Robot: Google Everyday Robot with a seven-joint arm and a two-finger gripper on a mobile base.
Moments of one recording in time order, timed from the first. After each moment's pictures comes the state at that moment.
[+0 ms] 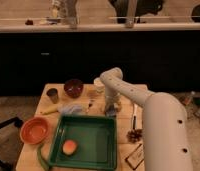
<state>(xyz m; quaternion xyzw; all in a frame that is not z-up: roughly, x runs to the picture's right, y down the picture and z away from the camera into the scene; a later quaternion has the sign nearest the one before) 0.094 0.138 0.935 -0.28 -0.32 -0.71 0.55</state>
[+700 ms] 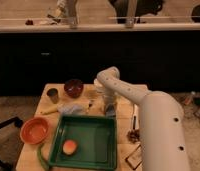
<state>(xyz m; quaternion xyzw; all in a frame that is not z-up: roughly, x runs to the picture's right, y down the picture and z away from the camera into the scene) 0.084 0.133 0.932 -0.29 -0.32 -0.72 0.55</state>
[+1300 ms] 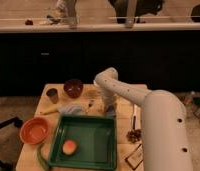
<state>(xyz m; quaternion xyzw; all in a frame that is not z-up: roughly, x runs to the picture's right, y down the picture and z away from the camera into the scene) 0.086 0.132 0.926 -0.29 -0.29 -0.74 0.54</state>
